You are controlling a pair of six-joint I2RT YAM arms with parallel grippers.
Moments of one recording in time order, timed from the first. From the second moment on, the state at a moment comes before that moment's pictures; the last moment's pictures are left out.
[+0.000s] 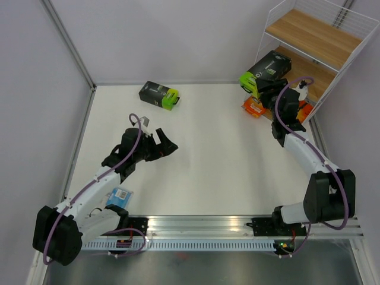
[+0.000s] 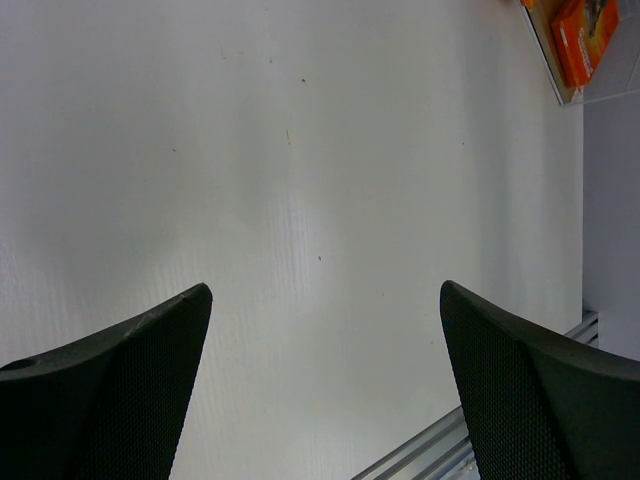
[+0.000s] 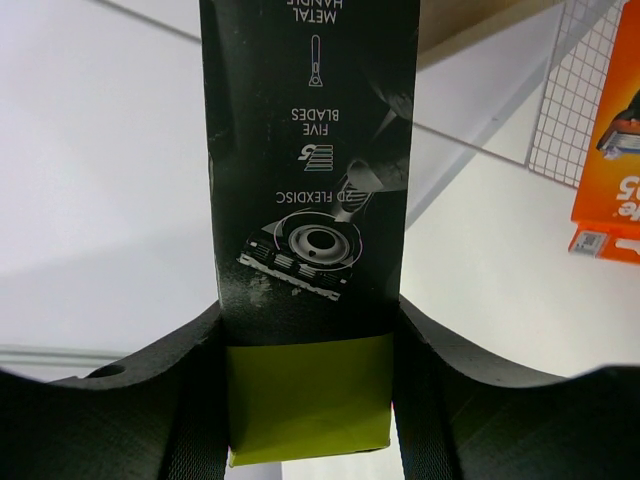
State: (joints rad) left arm -0.42 1.04 0.64 -0.16 0.17 -0.71; right arm 0.11 1.40 0.99 0.31 0.11 1.15
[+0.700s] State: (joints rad) left arm -0.37 1.10 0.69 -0.18 0.21 -0.65; right arm 0.04 1.50 1.08 0.46 0.14 1.23
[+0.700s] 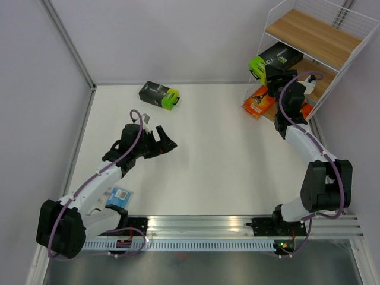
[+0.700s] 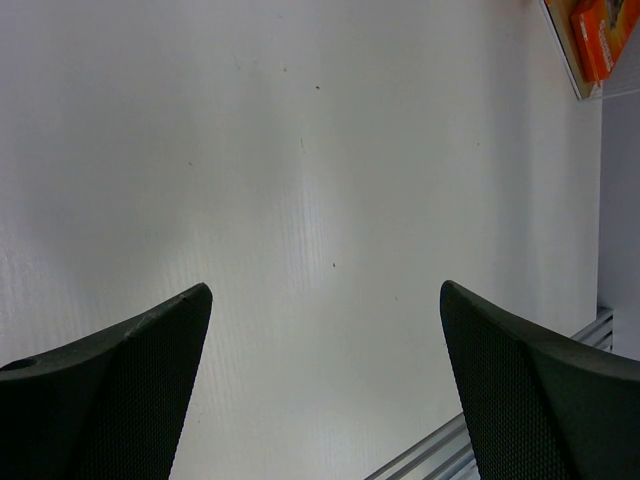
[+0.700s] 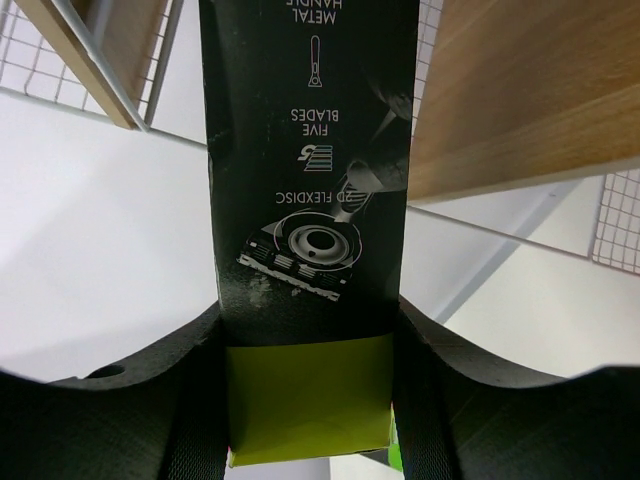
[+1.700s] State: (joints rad) left arm -0.32 1.15 0.71 -0.18 0.27 -0.62; right arm 0.01 1.55 1.11 0.42 0.25 1.29
